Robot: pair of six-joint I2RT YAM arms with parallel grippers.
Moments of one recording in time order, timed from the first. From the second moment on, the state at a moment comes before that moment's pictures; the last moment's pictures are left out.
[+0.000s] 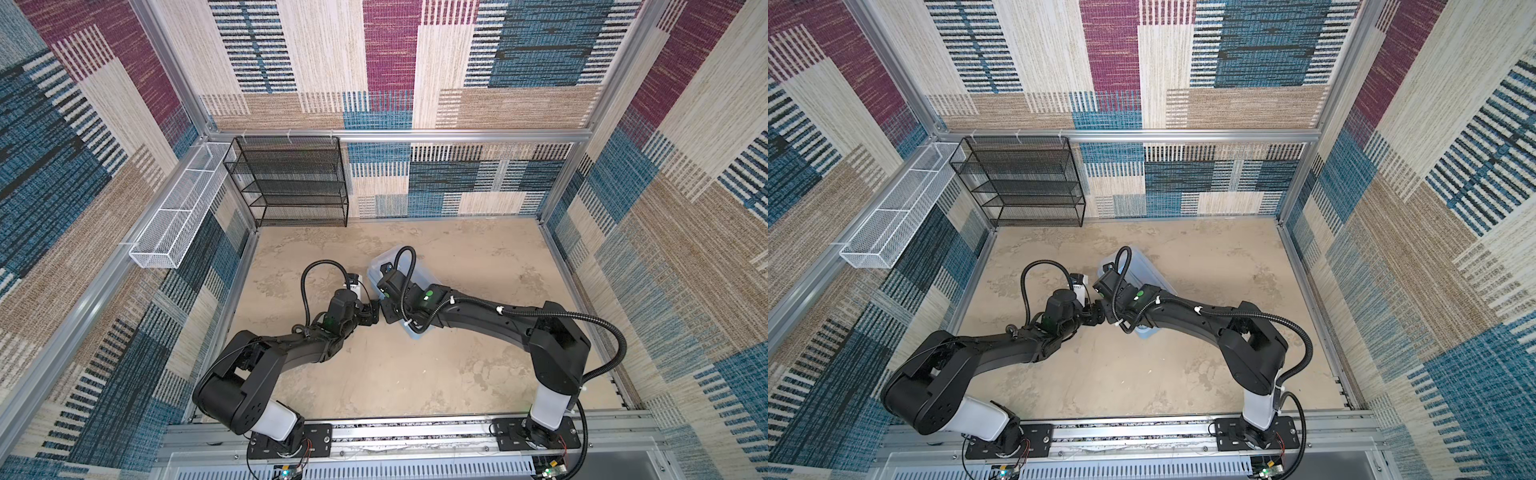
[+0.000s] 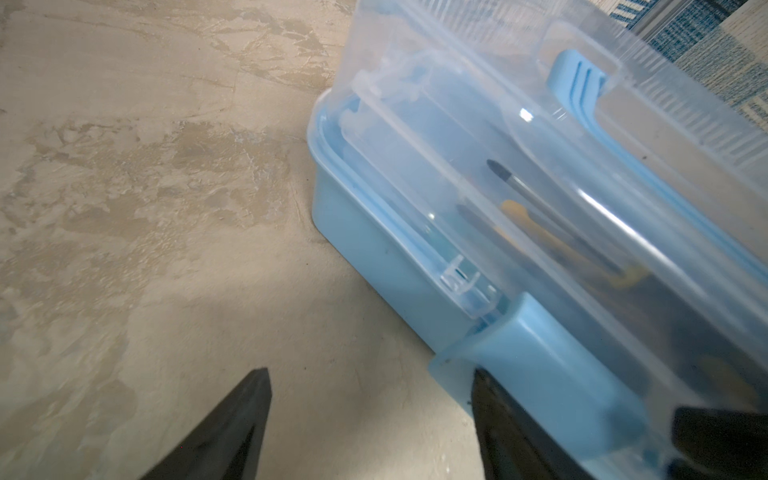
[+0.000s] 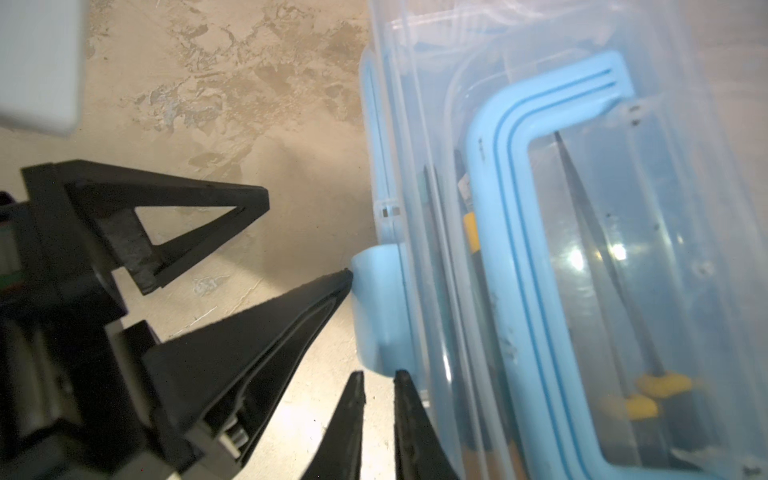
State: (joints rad) left arm -0.51 1.51 0.53 0.43 -0.04 -0.37; right arm 0.93 1.81 1.36 -0.49 0.26 0.42
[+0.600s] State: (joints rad) left arm -0.51 1.52 0.55 0.44 -0.02 -0.38; right arm 0.93 1.81 1.36 -0.48 0.26 0.42
